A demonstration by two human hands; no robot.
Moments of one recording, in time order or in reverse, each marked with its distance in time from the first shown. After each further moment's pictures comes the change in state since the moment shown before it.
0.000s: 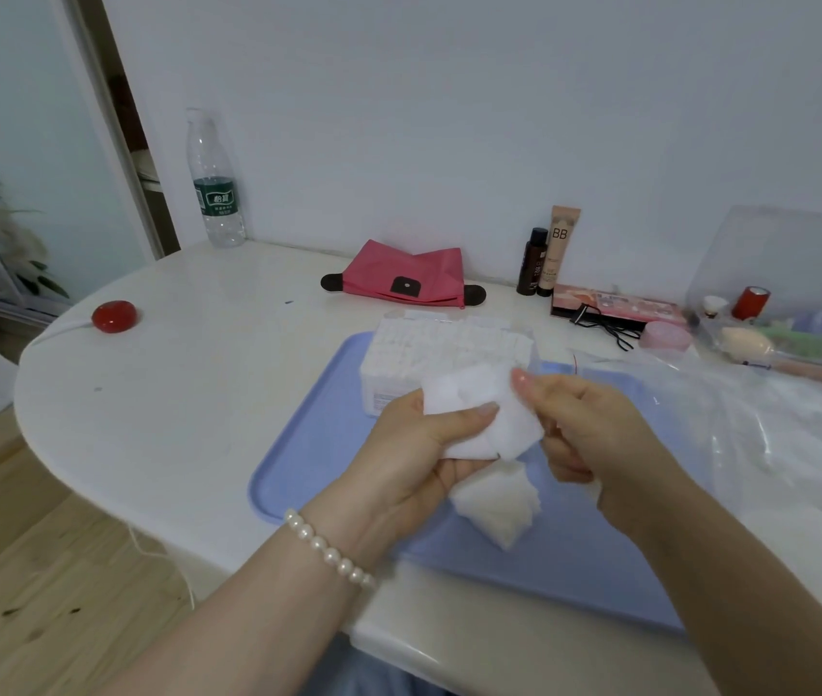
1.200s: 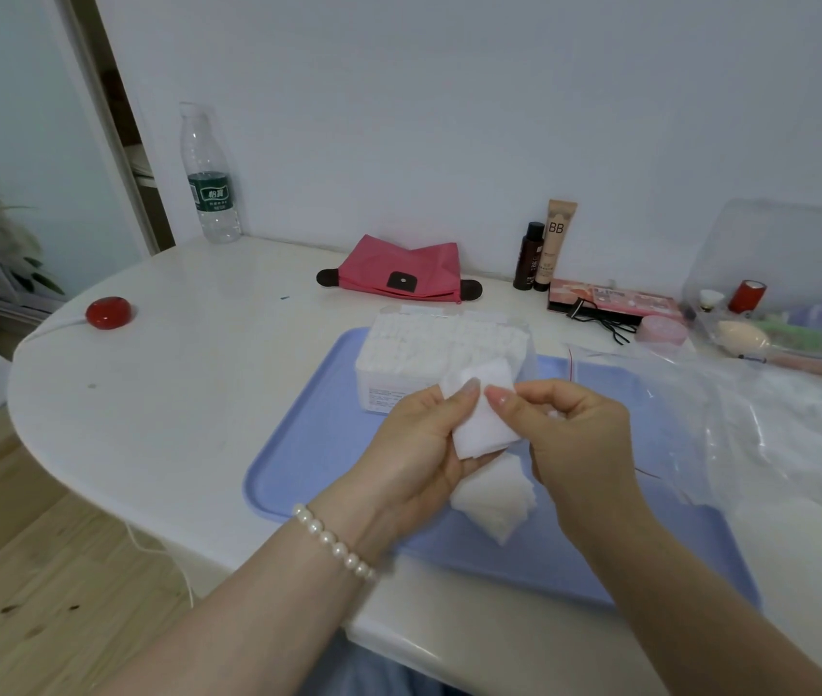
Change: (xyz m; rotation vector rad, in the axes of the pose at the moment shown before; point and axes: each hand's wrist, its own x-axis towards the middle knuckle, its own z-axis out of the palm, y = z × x) left_hand 0.010 -0.011 -0.003 0.029 -0.072 -0.053; right_hand -0.011 0.014 0.026 0.092 0.281 -0.240
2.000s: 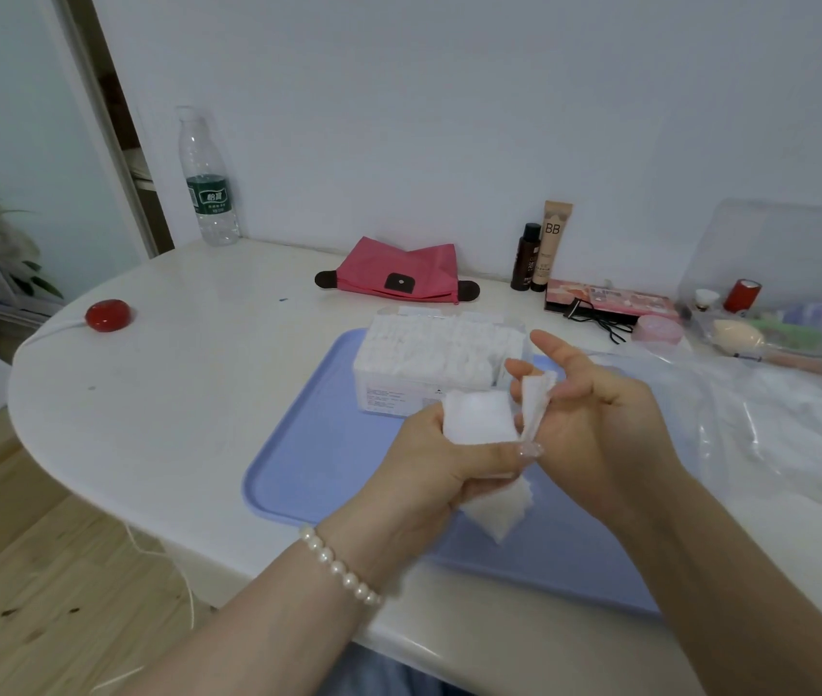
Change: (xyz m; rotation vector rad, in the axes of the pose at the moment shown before) left_hand -0.010 -0.012 0.007 0.233 0.041 0.047; right_hand 0.015 -0.019 -0.017 0.623 -0.313 0.352
